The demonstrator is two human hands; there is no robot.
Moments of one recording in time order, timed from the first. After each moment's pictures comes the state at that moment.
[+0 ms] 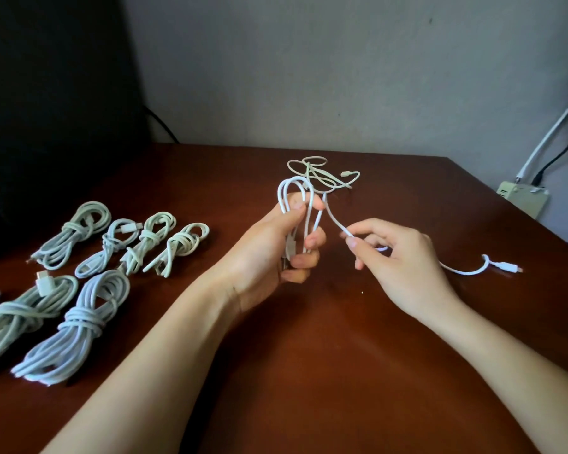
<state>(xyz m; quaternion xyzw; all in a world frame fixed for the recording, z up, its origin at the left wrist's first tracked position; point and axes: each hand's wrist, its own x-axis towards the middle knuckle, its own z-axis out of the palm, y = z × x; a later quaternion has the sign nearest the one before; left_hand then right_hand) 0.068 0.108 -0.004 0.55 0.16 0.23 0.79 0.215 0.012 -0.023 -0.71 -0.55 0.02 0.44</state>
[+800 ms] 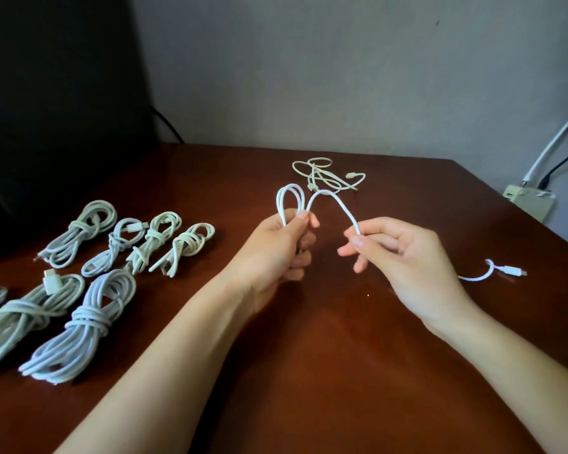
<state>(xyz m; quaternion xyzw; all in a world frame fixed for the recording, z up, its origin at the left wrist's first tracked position) 0.075 0.111 -0.011 0.58 0.27 0.28 0.71 0.206 0.009 -0.015 -0.64 -0.52 0.16 0.55</state>
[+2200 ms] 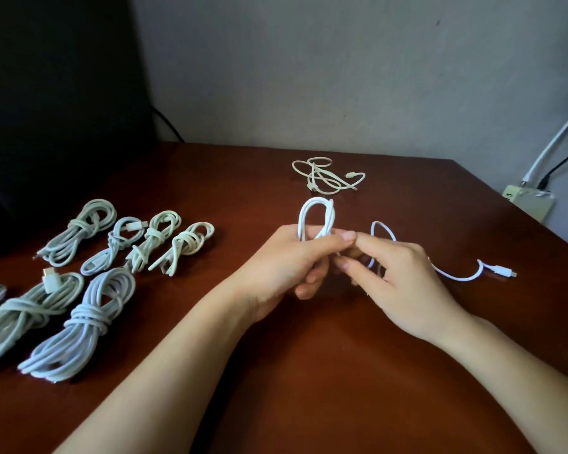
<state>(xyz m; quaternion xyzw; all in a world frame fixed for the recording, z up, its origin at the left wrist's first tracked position) 0.072 0.100 -0.009 0.67 0.19 0.21 0.69 0.208 0.007 -0.026 -0.60 -0.69 -0.01 0.40</state>
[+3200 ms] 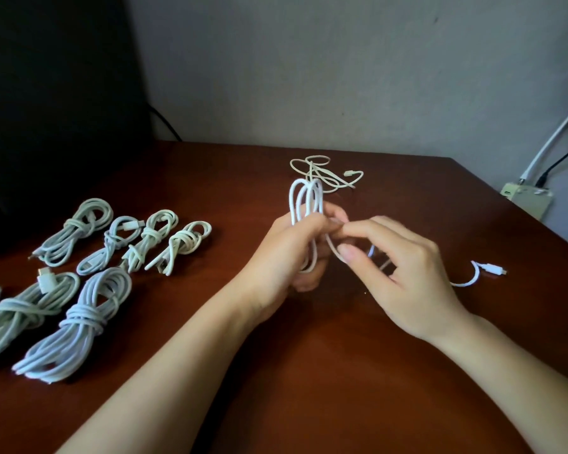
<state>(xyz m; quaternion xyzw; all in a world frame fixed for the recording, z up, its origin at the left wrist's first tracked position) 0.077 0.098 -0.009 0.62 0.13 0.29 0.72 0.205 0.004 -0.020 -0.57 -0.69 -0.13 0.44</state>
